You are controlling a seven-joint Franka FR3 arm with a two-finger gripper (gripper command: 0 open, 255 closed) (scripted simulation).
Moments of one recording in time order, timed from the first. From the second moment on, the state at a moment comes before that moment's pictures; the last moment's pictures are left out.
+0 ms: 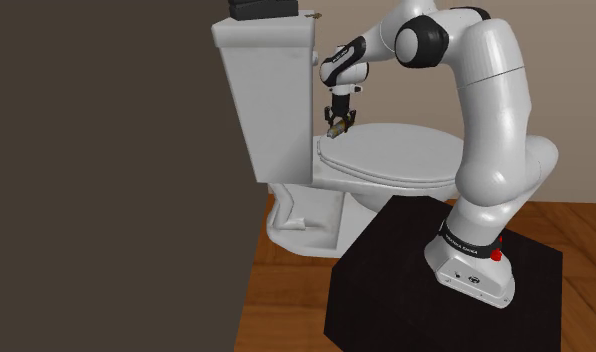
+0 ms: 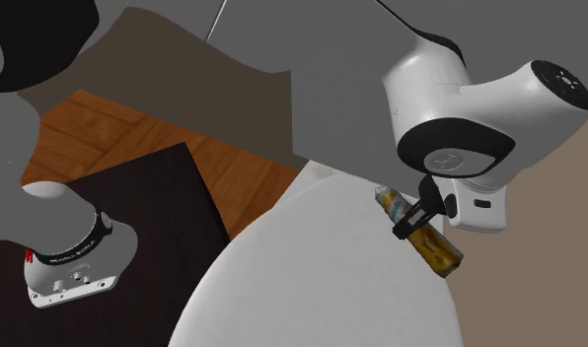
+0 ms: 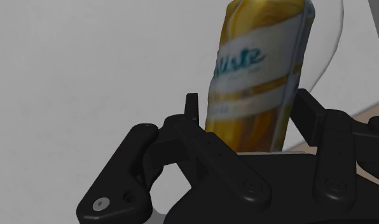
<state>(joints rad) -0.32 0.60 -0.18 -1.60 0.14 2.09 0.83</state>
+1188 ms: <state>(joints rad) -0.31 0.52 -0.19 -1.55 0.12 1.96 0.84</state>
